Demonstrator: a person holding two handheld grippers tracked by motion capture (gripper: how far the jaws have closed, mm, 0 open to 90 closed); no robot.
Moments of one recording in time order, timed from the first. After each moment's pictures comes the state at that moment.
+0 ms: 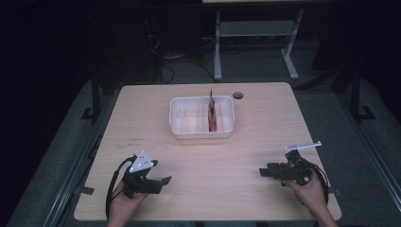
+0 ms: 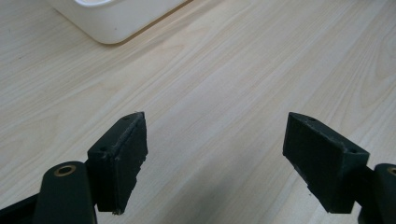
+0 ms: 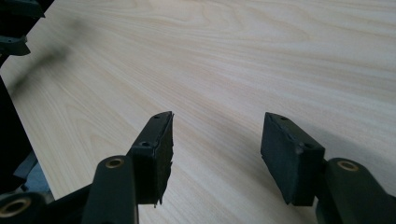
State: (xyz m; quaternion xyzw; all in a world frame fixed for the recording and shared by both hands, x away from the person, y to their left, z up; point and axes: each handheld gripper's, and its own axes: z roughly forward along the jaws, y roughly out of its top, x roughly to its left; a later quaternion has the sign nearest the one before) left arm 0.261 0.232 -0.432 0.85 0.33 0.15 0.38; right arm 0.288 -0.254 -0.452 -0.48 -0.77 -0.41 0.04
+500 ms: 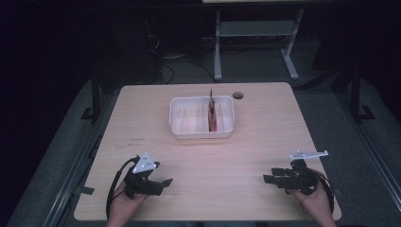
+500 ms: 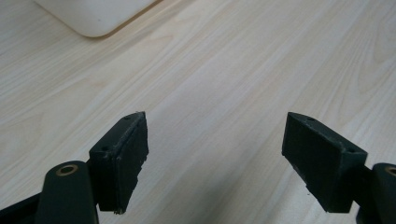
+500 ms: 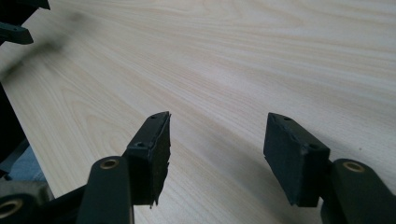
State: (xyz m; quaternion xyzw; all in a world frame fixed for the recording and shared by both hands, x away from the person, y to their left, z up) left arm 0.262 0.226 -0.437 0.87 0.30 0.14 0.37; right arm 0.264 -0.261 -0.456 -0.47 -0.77 -0.42 0.01
